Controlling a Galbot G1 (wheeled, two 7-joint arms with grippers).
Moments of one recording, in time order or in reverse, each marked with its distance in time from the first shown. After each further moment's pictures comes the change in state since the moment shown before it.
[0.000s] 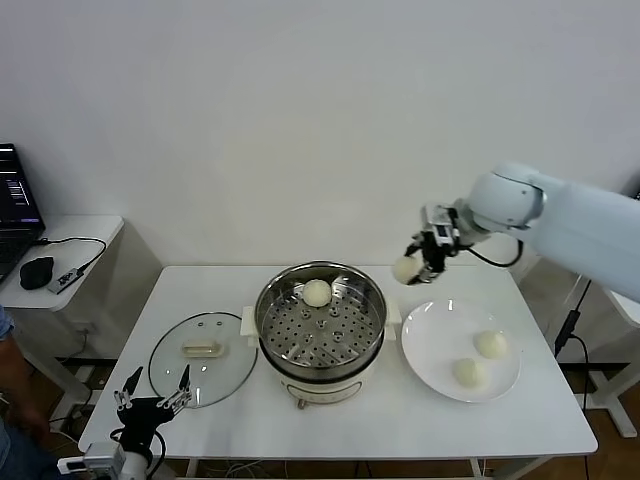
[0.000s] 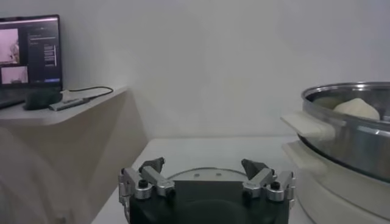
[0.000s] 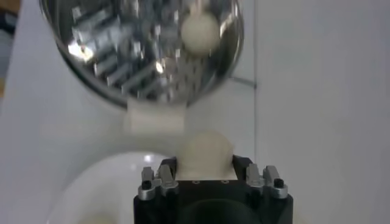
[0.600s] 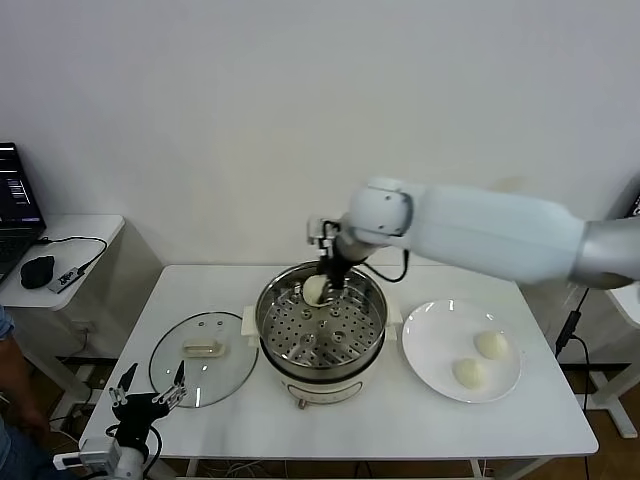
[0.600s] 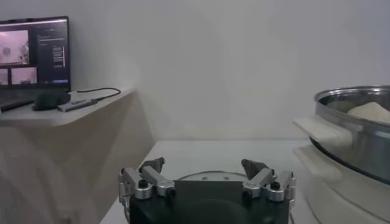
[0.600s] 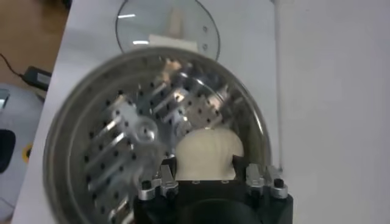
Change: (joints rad) left arm -0.020 -0.003 -0.020 0.010 -0.008 0.000 0.000; right arm -0.076 0.390 -0.035 -0.111 0.221 -0.173 0.179
